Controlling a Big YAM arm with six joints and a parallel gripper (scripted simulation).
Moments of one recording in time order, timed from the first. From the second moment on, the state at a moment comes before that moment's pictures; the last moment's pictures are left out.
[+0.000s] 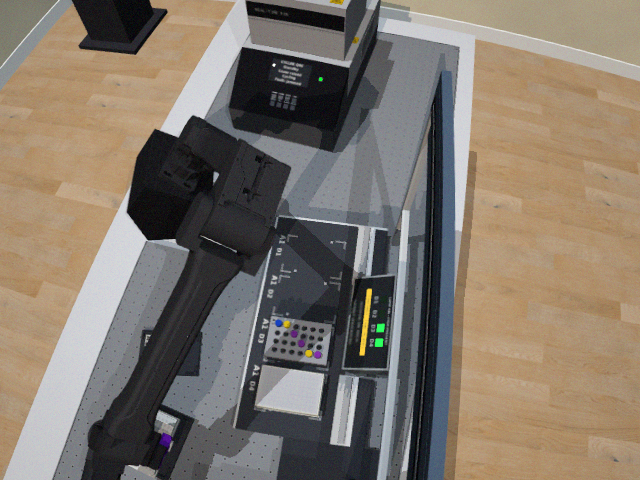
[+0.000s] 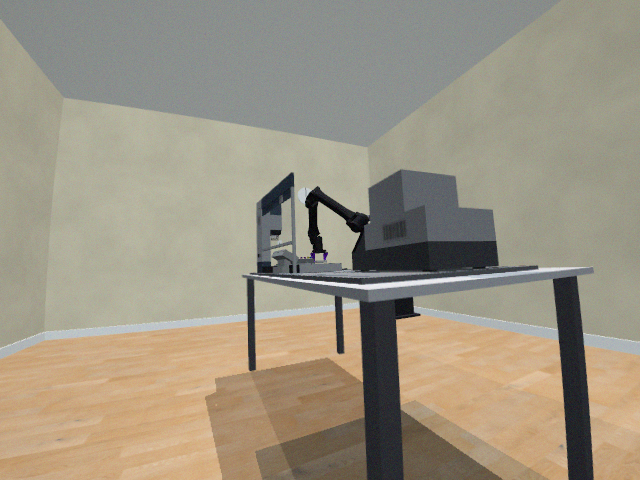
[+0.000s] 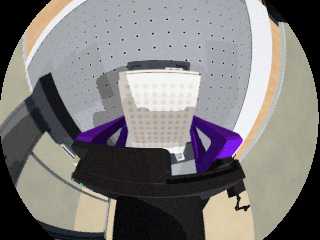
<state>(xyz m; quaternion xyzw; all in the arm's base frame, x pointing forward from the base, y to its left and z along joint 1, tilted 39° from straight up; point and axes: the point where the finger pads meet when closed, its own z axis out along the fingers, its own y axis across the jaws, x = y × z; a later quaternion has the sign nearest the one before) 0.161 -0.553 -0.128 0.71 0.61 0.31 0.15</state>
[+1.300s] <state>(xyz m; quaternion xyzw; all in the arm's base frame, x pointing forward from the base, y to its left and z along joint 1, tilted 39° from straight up) 0.191 -0.542 -0.161 0.71 0.62 0.31 0.14</state>
